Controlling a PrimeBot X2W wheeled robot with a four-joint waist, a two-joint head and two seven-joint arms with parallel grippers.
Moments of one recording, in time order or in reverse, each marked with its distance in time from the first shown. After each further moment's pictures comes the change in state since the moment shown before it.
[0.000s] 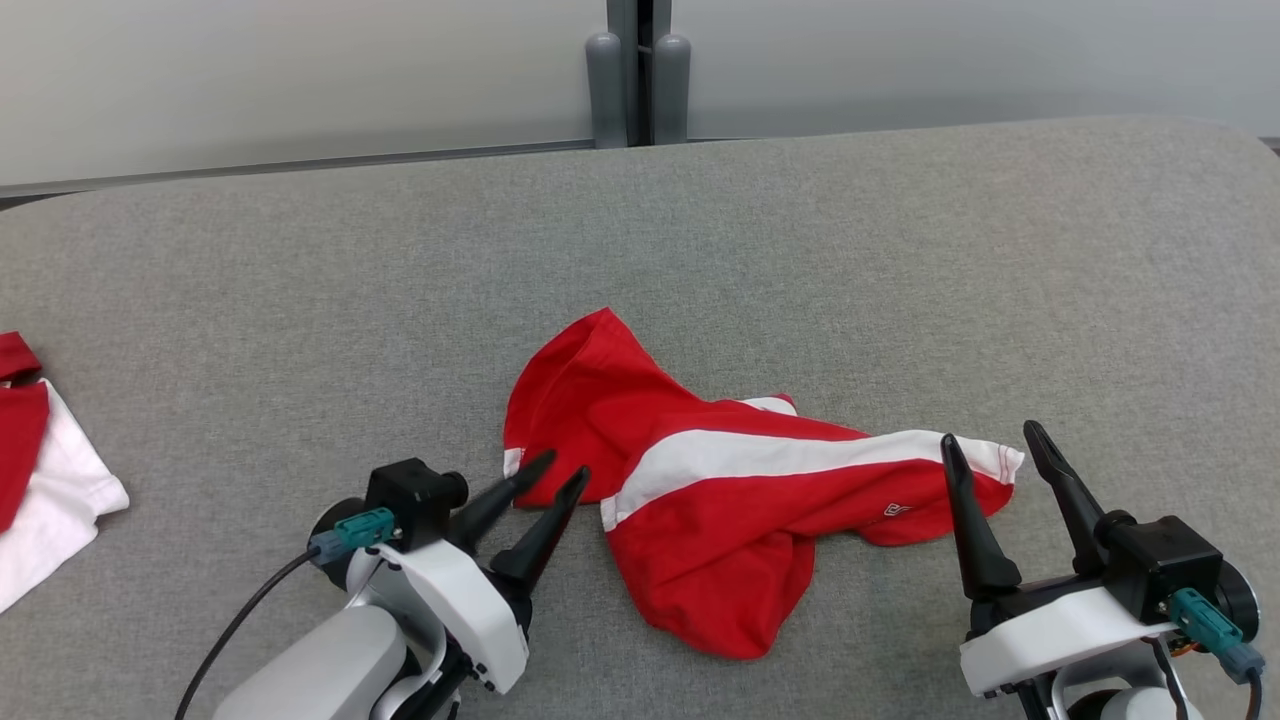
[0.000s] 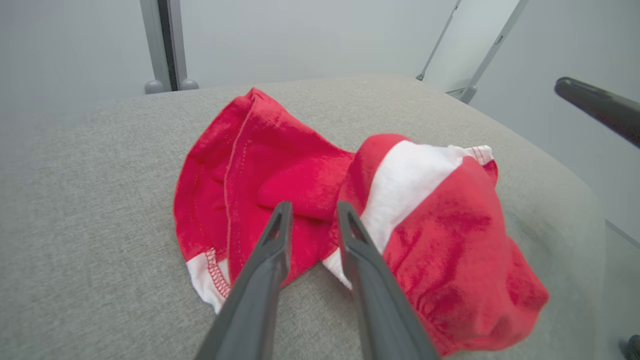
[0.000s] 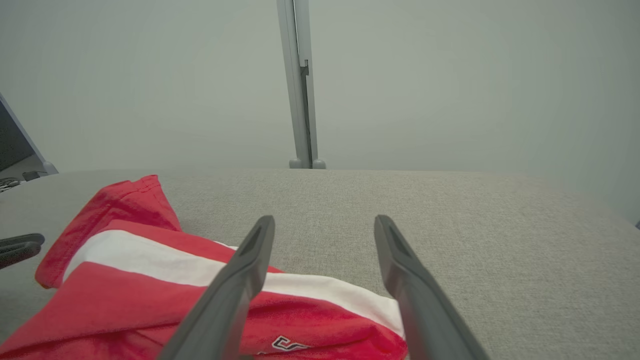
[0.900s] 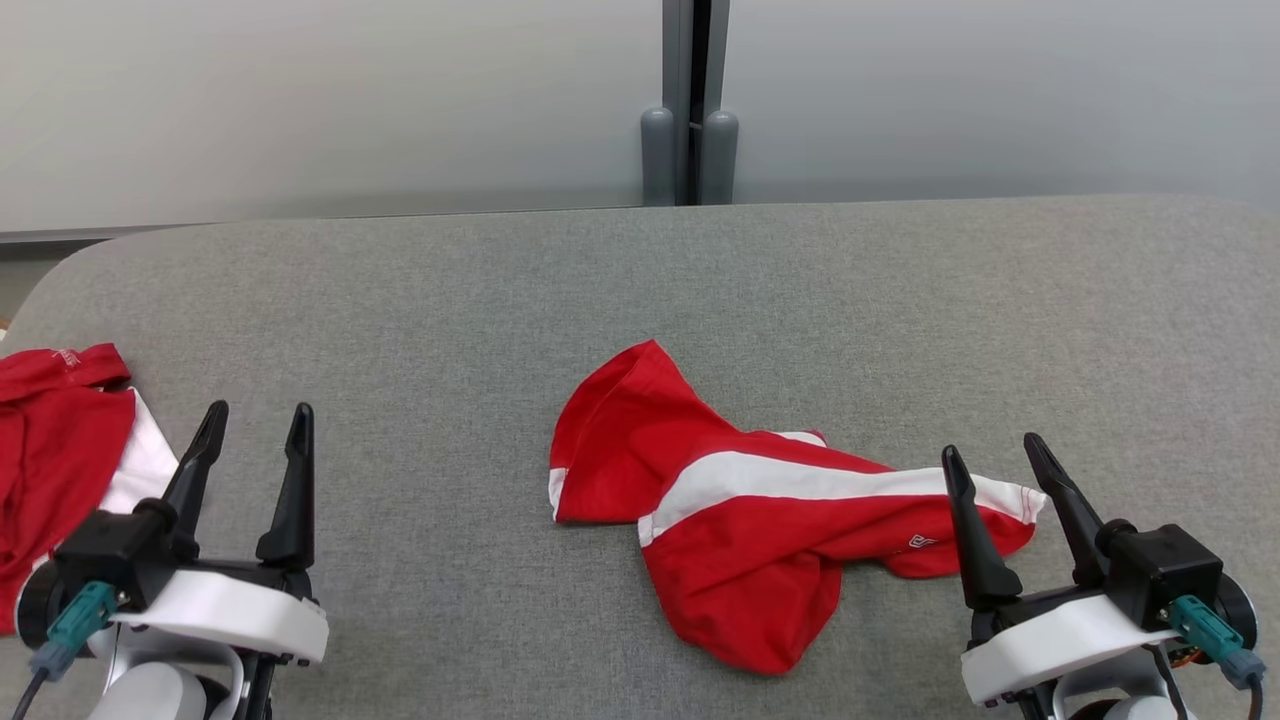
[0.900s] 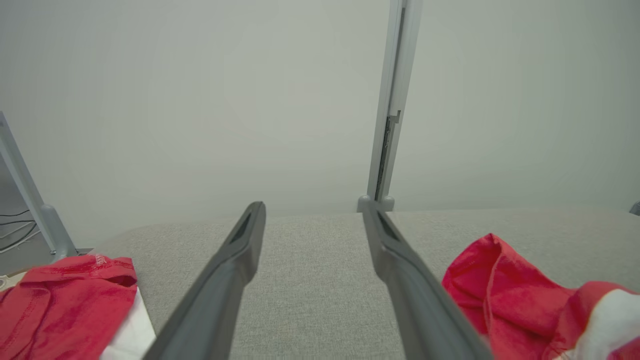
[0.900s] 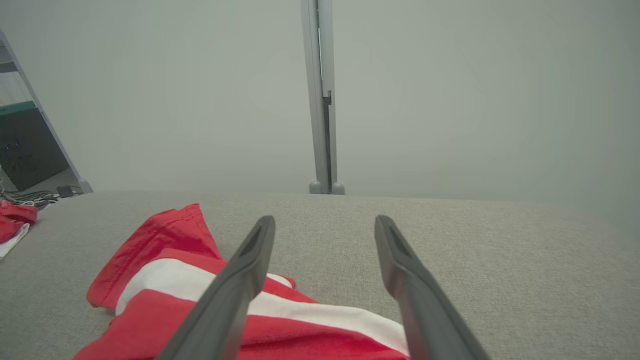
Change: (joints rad) left arm 0.343 0.026 0.686 -0.272 0.308 0.201 -0.026; right arm 0.013 0.000 -0.004 0.010 0.017 0.000 0.001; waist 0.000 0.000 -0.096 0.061
